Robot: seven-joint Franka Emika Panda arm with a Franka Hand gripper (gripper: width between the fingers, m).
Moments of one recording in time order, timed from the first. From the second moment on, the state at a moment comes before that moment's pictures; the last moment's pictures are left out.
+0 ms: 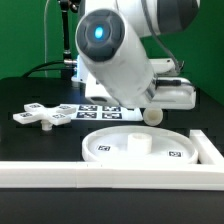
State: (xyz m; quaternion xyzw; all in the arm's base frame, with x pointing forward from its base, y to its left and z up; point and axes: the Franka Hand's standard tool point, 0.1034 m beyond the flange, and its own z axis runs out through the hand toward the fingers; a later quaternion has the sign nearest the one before) arm 0.431 0.078 0.027 -0.85 0.16 0.47 0.15
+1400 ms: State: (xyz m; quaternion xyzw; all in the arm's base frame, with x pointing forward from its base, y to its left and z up) arm 0.436 0.079 0.028 -0.86 0.13 0.47 0.17
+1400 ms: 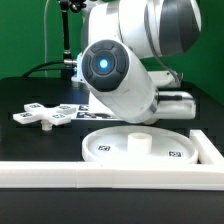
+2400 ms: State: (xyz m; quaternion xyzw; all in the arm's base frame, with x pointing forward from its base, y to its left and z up) arm 0.501 0.073 0.093 -0.94 0.12 0.27 0.16
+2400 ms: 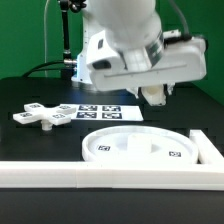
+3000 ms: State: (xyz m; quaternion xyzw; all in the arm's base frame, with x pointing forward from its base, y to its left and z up) arm 0.528 0.069 0.107 -0.98 0.13 0.05 0.12
